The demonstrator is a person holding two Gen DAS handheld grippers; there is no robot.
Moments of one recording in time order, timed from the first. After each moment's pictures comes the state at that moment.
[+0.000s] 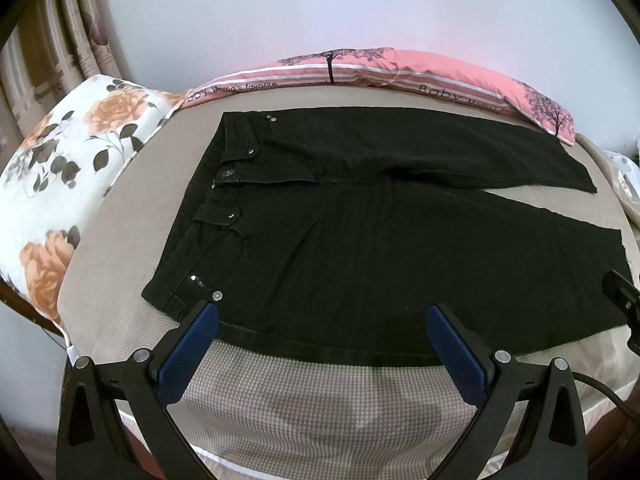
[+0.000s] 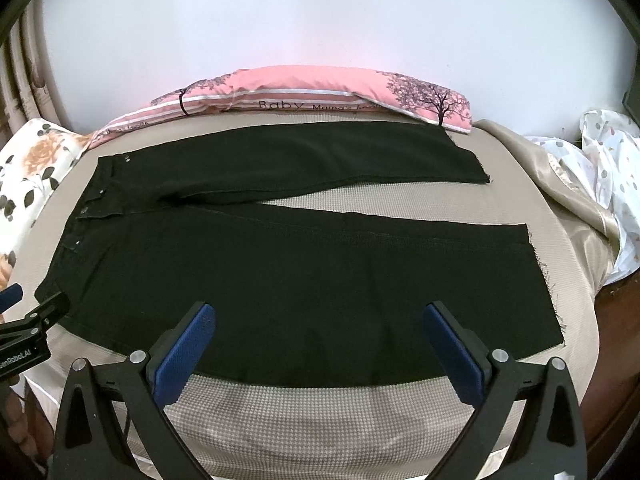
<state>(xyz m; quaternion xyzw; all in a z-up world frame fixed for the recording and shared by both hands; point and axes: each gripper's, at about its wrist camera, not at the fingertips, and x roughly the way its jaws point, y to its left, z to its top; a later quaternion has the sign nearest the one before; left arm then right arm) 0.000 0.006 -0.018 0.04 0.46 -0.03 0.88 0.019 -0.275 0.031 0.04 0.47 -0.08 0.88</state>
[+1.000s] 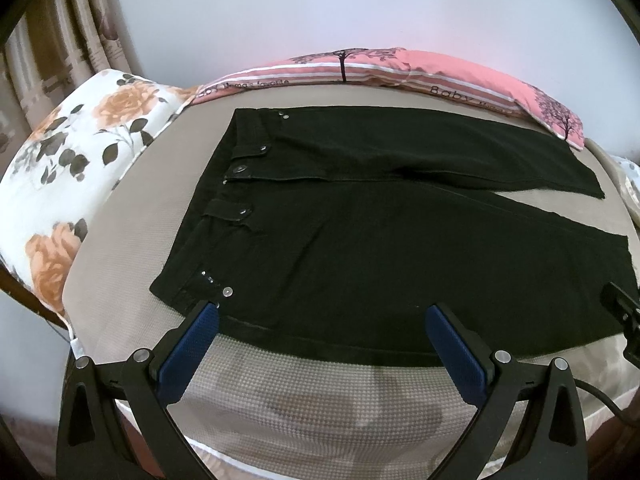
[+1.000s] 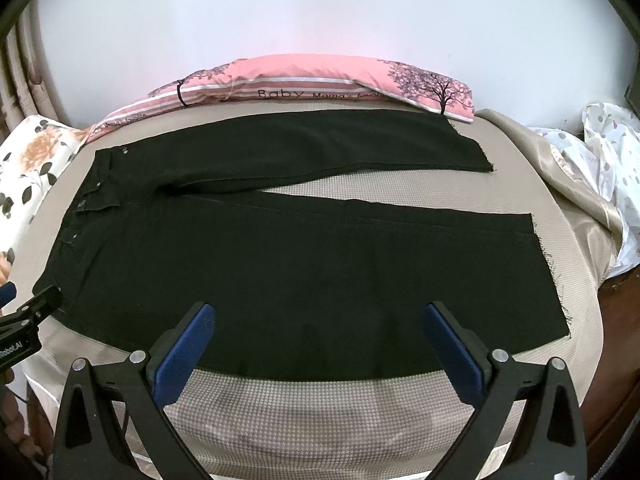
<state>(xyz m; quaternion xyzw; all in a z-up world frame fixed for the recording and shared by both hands) 0.002 0.010 -0.017 0.04 0.47 -0.01 0.88 0.020 -0.273 0.024 0.05 0.49 -0.09 0.87</state>
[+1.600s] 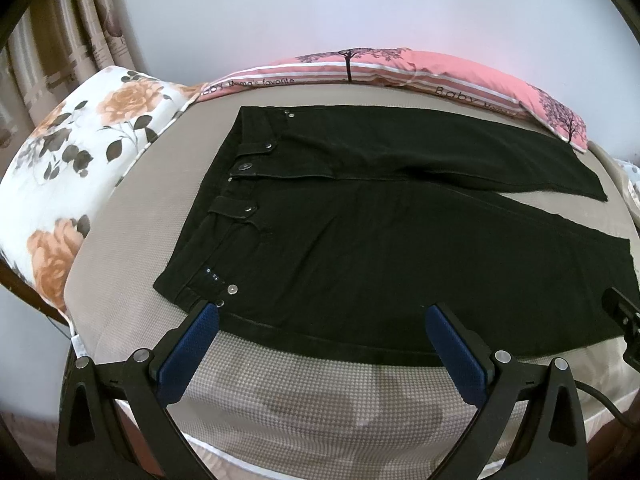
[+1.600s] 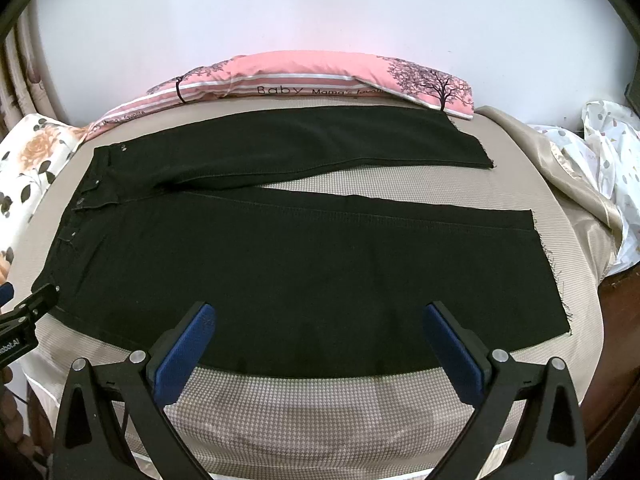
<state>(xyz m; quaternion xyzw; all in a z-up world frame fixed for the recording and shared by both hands) 0.001 0.013 -0.019 0.04 0.47 0.00 0.88 0.021 -0.274 0.022 0.05 0.49 -0.09 0.87</state>
